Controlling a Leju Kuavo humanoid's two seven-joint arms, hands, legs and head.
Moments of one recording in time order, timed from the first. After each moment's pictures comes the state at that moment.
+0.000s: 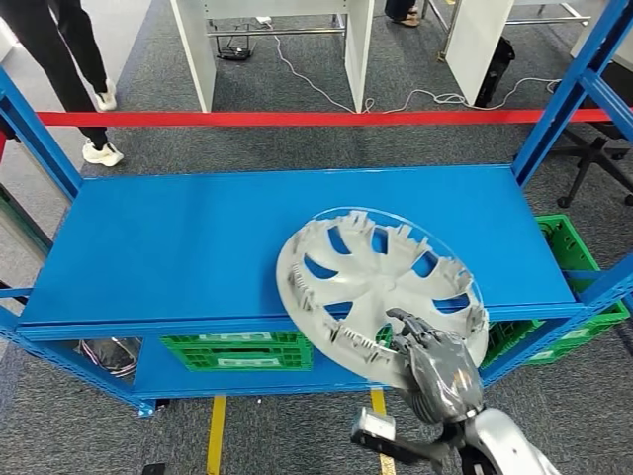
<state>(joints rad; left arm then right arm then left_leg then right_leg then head) -0.09 -0.04 -1.07 -0.15 1.13 0.34 -0.39 0.12 -0.38 0.57 -1.86 1.14 -0.36 0.00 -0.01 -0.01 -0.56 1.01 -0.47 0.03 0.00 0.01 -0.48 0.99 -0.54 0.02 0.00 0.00</state>
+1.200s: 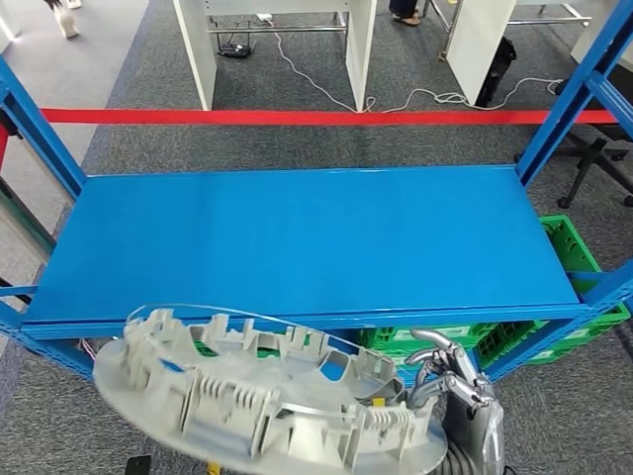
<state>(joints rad) -0.11 -0.03 -1.06 -0.14 1.16 0.43 -0.52 0.33 -0.17 0.56 -2.04 0.31 -0.53 -0.68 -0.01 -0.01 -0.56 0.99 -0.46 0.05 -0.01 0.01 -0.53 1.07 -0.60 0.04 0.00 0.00</state>
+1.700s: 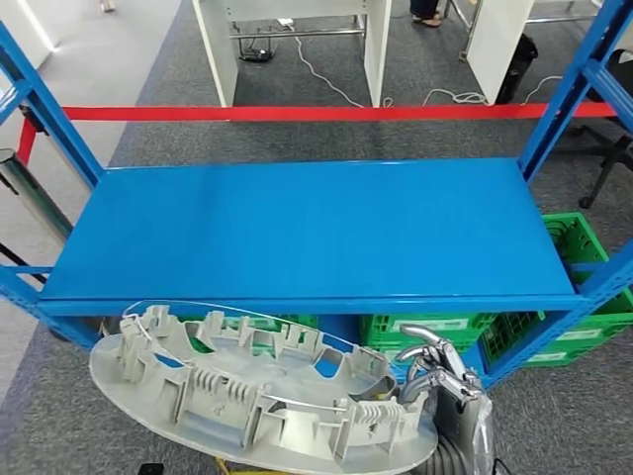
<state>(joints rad) -0.10 -0.02 -1.13 -0.13 1.12 0.49 -0.46 0.32 -0.13 0.56 -2.01 0.30 -0.49 -0.69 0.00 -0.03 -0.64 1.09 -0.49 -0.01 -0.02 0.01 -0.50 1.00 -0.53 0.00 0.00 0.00</state>
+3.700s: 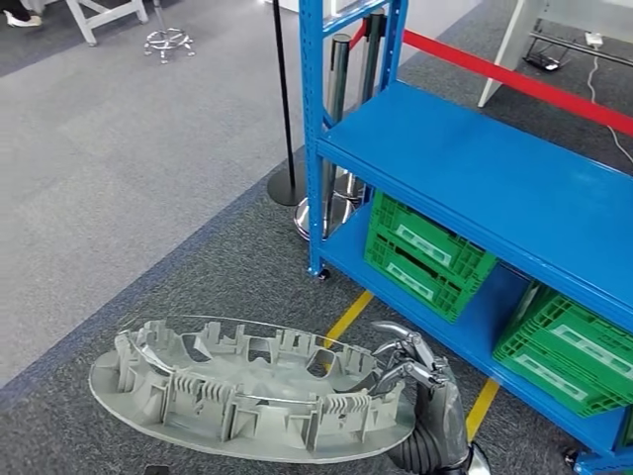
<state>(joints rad) -0.09 -0.04 -1.18 -0.13 1.15 0.51 -0.45 0.26 -0.11 0.56 -1.91 0.32 -0.44 -0.69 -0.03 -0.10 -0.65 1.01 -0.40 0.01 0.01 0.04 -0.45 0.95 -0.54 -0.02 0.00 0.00</state>
